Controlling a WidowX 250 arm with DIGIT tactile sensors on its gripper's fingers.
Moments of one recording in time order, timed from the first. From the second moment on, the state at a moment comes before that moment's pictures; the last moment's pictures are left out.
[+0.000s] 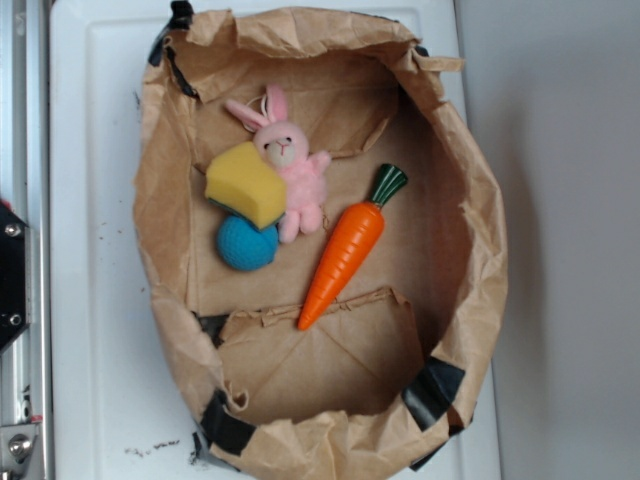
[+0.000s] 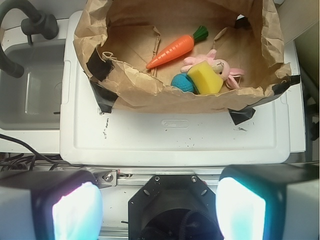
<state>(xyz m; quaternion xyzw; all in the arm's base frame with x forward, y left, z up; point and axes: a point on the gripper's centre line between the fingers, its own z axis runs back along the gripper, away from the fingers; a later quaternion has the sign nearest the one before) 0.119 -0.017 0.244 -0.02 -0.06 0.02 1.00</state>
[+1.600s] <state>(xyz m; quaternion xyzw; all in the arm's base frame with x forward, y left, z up) 0.250 -0.014 0.178 0.03 -0.04 0.21 0.98</state>
